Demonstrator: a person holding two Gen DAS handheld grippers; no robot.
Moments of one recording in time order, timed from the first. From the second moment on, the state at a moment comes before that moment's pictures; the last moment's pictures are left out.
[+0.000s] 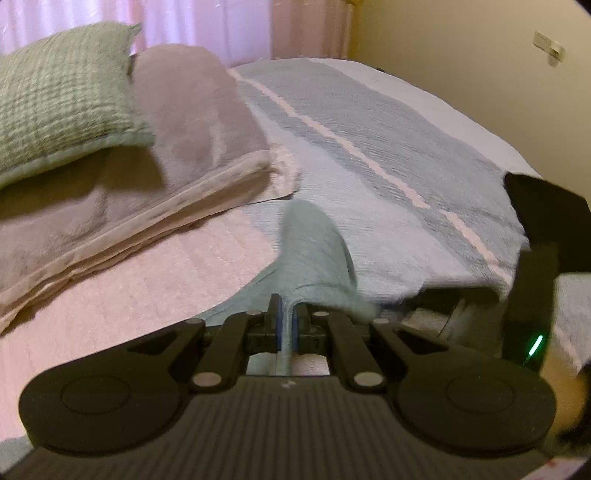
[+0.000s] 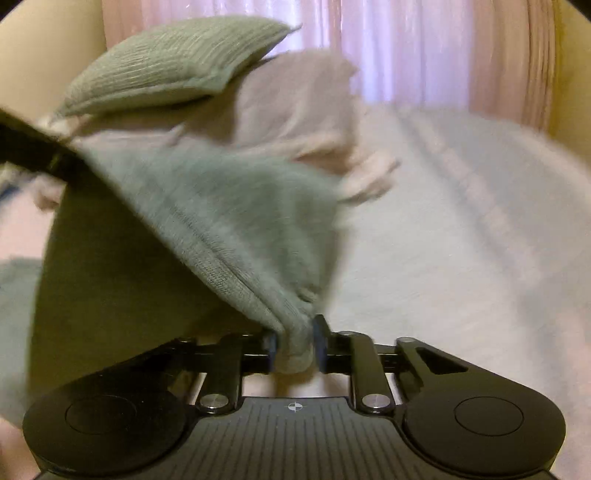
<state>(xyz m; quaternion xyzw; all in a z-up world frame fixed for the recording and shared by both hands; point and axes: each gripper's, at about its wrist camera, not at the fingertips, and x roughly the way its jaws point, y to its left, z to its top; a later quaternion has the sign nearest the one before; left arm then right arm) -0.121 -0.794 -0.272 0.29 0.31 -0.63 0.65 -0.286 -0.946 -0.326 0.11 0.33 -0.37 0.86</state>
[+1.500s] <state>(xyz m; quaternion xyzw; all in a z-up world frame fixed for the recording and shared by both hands) -0.183 -0.644 -0.356 0.28 0.42 -0.54 0.67 -0.387 -1.055 -0.392 0.18 0.35 -0.40 0.83</state>
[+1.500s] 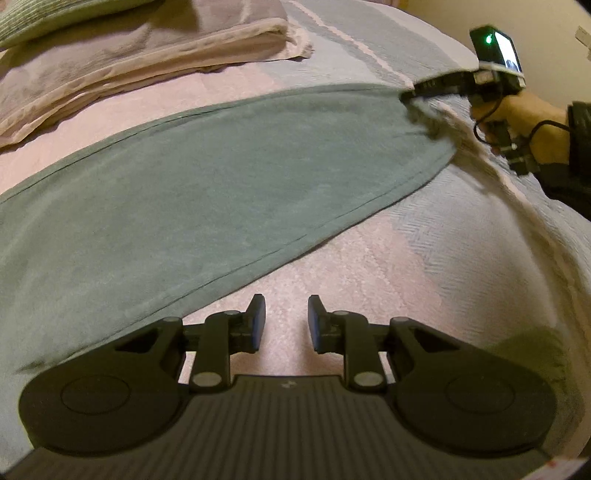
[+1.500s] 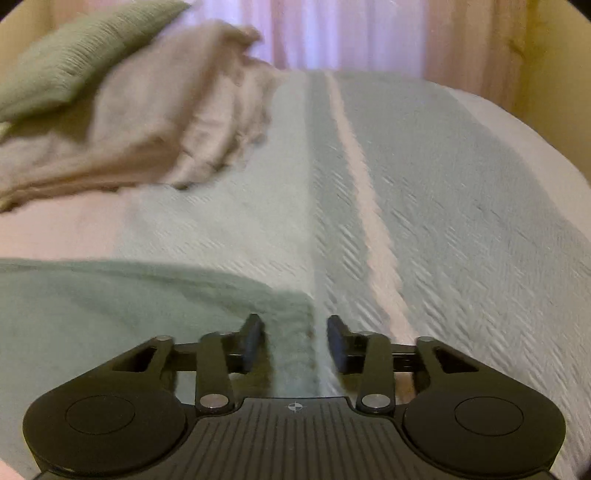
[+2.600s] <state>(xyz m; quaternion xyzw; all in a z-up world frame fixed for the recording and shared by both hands) -0.149 -0.336 -0.227 0.24 0.47 -0.40 0.75 -0.536 -0.661 -0.266 0.36 0.42 -0.40 0.73</state>
